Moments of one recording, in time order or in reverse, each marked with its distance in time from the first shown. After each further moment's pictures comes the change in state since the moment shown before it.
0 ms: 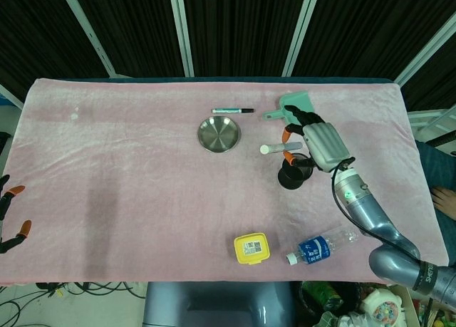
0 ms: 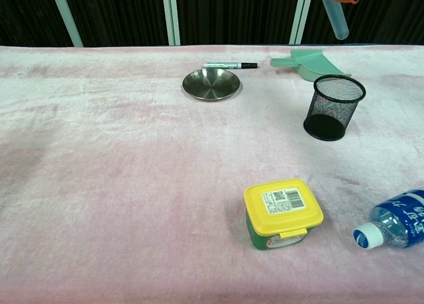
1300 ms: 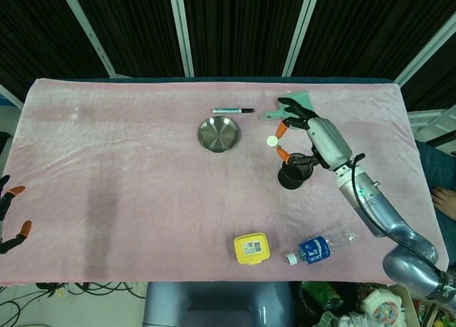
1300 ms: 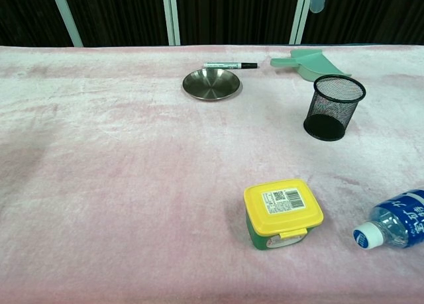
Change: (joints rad) left arm 0.001 0.000 0.000 -0.002 -0.001 0.000 0.001; right arm -0.171 -0.069 0.296 -0.024 -0.321 -0.231 0.336
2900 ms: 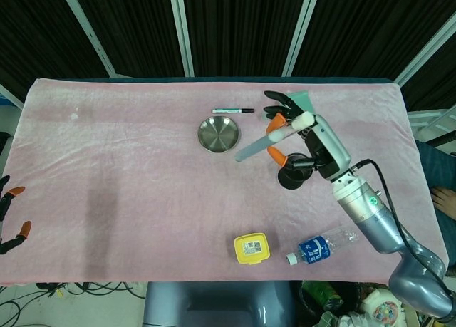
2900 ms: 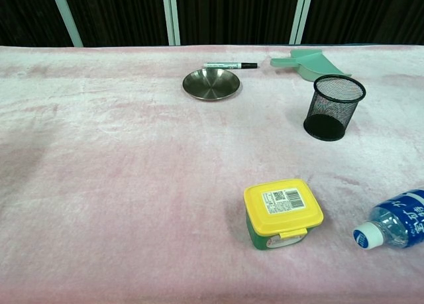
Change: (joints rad) left arm 0.001 0.003 0.001 -0.001 0.002 0.001 -0.004; right arm -0.099 -0.011 0.164 -0.196 -0.102 -0.082 0.754
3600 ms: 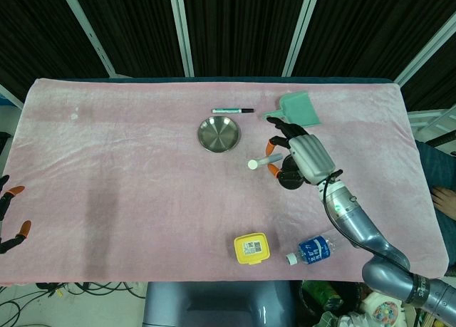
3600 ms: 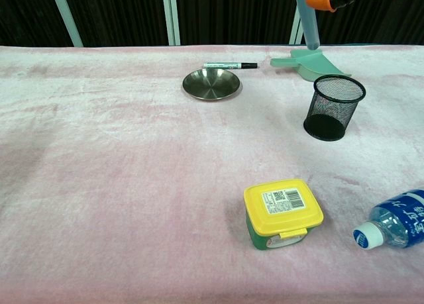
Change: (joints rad) left arm -0.001 0.002 0.000 0.000 0.001 -0.002 -0.003; right arm 0.175 -0.036 -0.384 0.177 0.301 0.257 -1.076
